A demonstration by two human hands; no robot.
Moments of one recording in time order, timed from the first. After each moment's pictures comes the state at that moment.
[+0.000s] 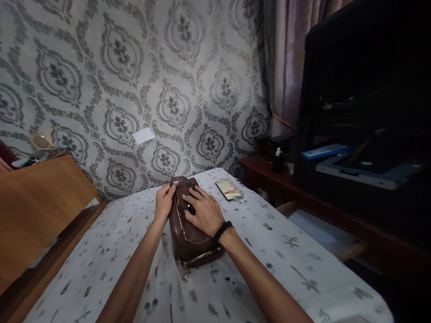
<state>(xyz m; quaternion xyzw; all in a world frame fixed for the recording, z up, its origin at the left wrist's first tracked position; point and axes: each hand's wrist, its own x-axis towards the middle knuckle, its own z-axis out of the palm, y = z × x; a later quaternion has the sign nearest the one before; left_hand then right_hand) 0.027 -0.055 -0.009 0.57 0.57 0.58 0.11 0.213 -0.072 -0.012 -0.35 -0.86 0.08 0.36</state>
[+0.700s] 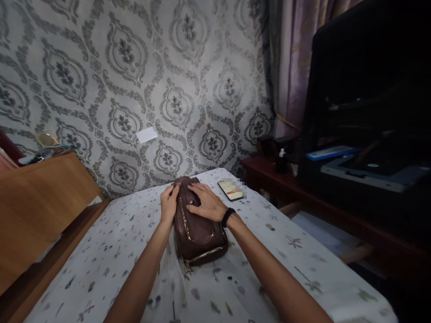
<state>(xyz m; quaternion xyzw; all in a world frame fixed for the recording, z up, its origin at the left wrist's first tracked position) 0.032 -0.053 -0.024 0.55 0.56 0.61 0.11 0.214 -0.033 -0.009 -0.28 -0.88 0.17 0.35</state>
